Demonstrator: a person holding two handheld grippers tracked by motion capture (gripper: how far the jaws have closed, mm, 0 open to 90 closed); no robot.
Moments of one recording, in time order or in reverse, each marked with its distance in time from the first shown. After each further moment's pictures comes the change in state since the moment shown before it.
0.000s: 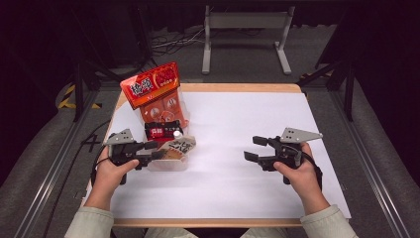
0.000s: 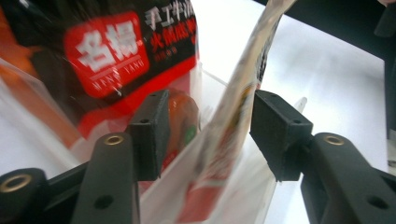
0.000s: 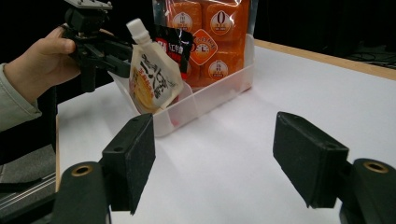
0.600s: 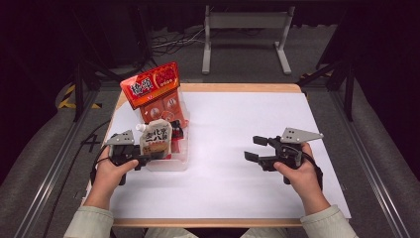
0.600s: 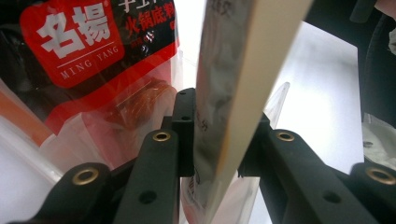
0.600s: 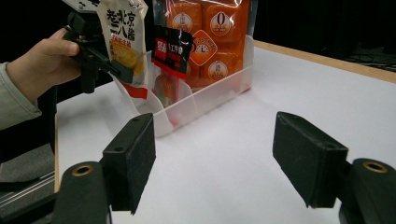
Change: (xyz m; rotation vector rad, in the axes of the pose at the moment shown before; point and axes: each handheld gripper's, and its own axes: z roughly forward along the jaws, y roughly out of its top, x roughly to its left) left arm 0.004 -0.003 0.004 0.063 -0.094 0.002; right arm 0.001 0.001 -0.001 0.001 -0.005 -0.009
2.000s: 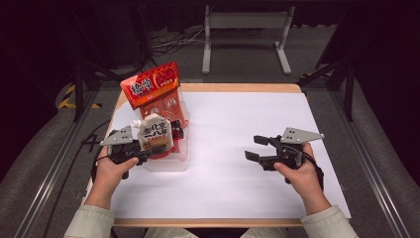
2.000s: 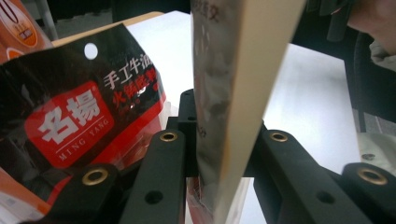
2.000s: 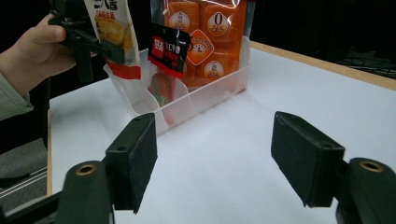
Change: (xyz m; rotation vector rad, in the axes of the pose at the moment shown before) left arm -0.008 0.016 -0.003 -0.112 -0.022 0.132; right arm 0.002 0.002 -0.002 0.007 -0.019 -0.029
